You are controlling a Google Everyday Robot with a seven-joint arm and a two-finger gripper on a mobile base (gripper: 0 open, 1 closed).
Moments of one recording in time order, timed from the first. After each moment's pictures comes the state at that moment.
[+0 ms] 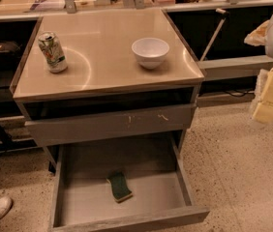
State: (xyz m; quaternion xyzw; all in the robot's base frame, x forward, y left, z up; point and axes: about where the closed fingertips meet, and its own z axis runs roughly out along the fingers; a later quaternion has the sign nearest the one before) arm 0.438 -0.216 0.977 -0.60 0.78 -0.04 0.16
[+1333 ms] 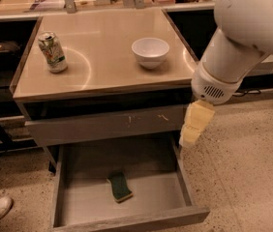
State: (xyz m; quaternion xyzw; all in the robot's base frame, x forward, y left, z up) arm 0.477 -0.148 0.854 -0.56 0.82 0.02 0.11
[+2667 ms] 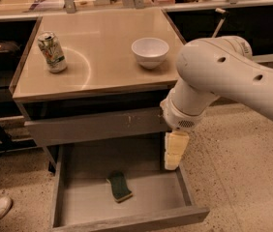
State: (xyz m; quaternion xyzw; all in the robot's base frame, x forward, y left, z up) arm 0.479 -0.090 0.763 -0.69 0.71 0.03 0.12
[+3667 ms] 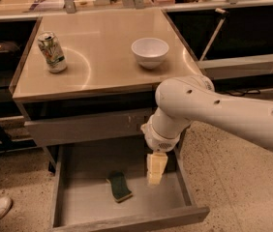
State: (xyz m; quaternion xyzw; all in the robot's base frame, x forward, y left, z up) arm 0.472 -0.041 0.671 -0.72 0.68 0.09 0.12
